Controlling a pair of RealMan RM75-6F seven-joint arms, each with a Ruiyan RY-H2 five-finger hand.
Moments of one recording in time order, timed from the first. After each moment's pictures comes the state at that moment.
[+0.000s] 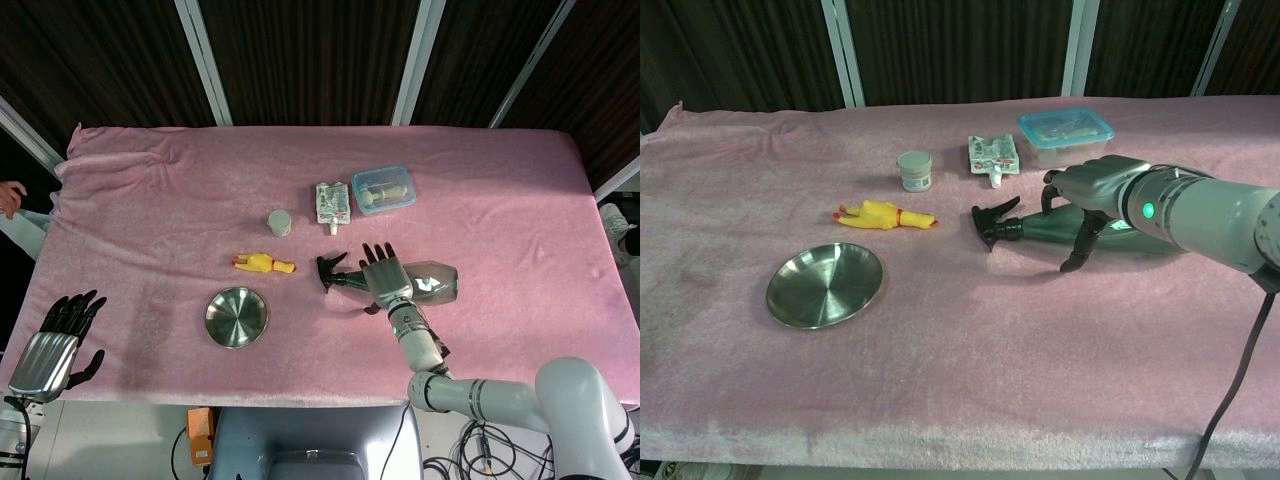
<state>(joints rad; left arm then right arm) -0.18 -1.12 0.02 -1.57 1.56 1.37 0.01 0.96 -1.69 0.15 -1.36 -0.53 0.95 -0.93</state>
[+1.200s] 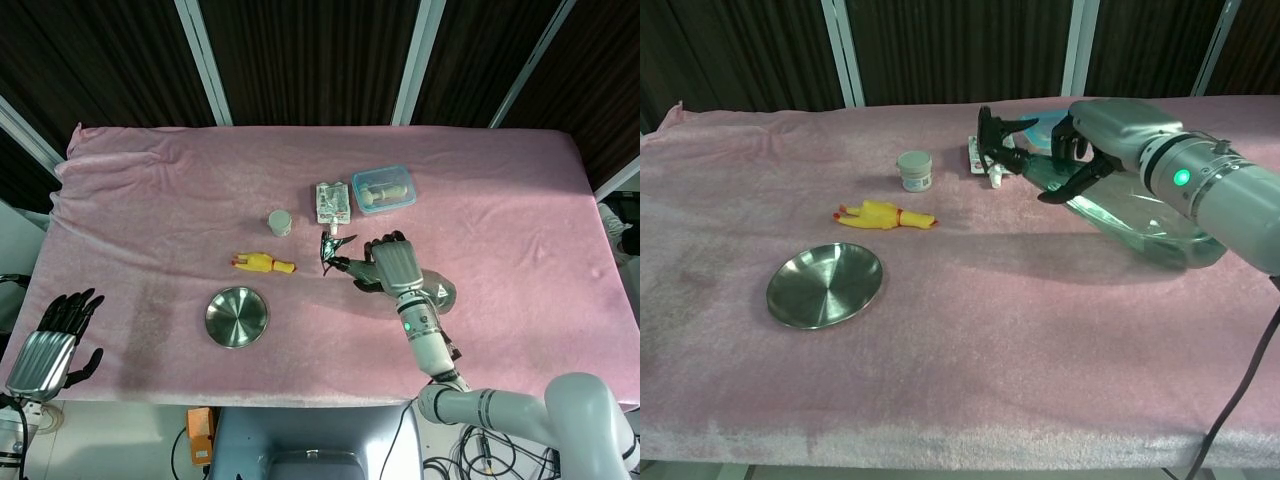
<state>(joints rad) -0.18 -1.11 0.01 -1.56 1.56 1.38 -0.01 0.84 -1.72 0.18 -1.30 -0.94 1.17 -0.44</state>
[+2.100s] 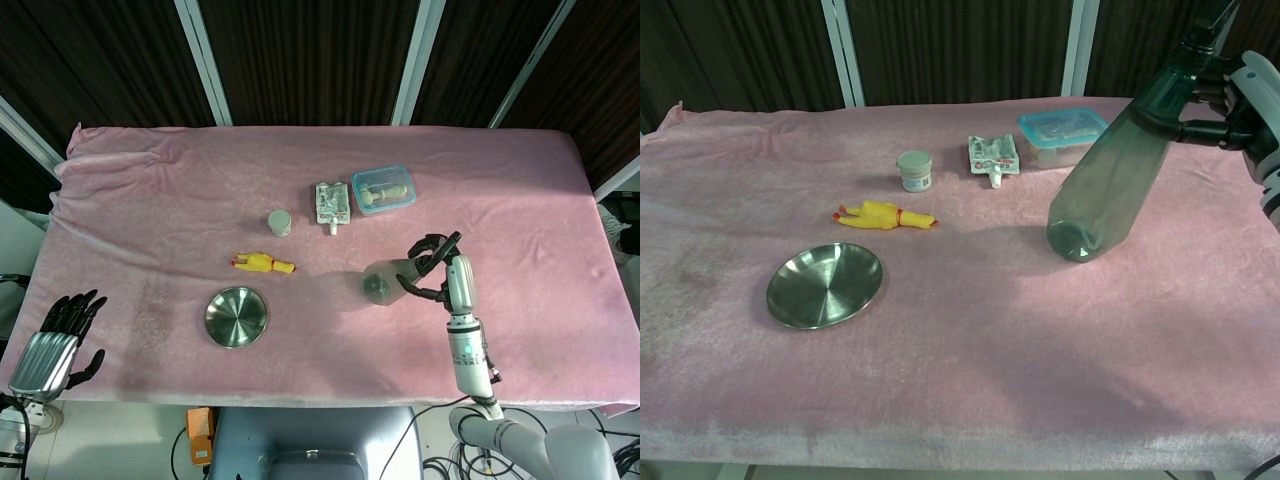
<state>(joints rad) -0.19 -1.12 0.02 -1.57 1.56 1.37 0.00 0.56 -1.91 0.21 -0.81 -1.39 1.48 0.76</state>
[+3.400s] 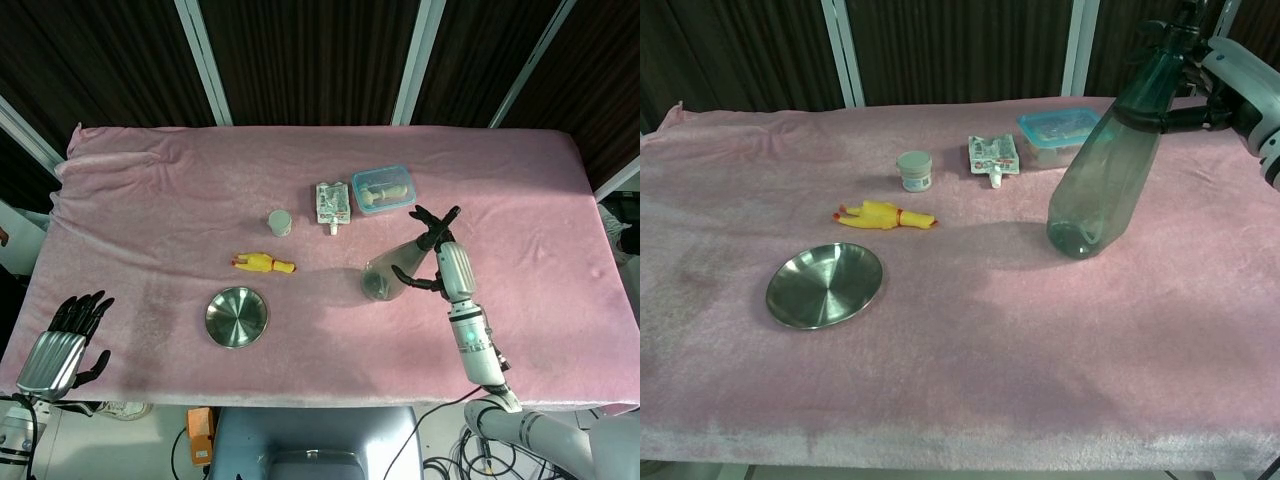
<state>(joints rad) -0.20 -1.13 0.02 -1.57 1.56 1.35 0.02 0.58 -1.70 0.25 -1.11 -1.39 1.29 0.50</state>
